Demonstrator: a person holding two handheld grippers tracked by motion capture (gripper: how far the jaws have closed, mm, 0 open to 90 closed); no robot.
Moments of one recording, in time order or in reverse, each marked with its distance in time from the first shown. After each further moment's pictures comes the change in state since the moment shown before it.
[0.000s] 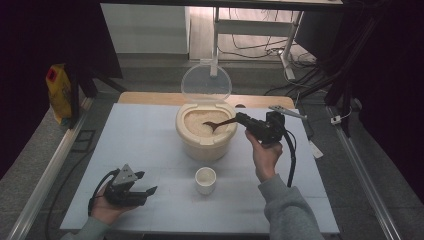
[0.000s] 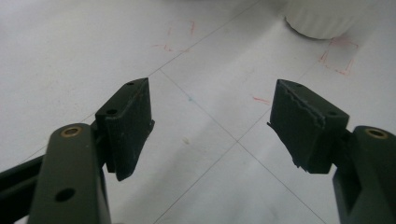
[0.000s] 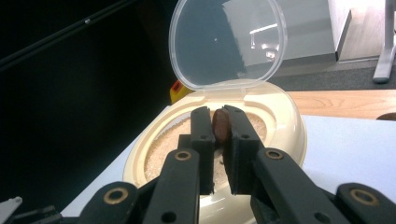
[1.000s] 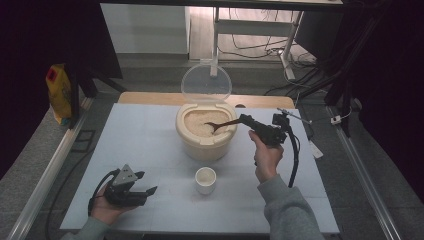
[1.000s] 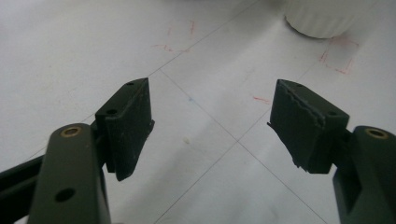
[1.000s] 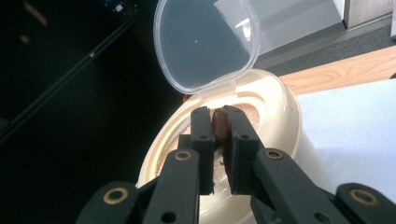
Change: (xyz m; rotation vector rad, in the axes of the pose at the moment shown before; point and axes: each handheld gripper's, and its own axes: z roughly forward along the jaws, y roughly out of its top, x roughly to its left) left arm 0.000 0.000 0.000 0.000 0.002 0.002; right arm -0.018 -0.007 -0.005 -0.025 0.025 0.249
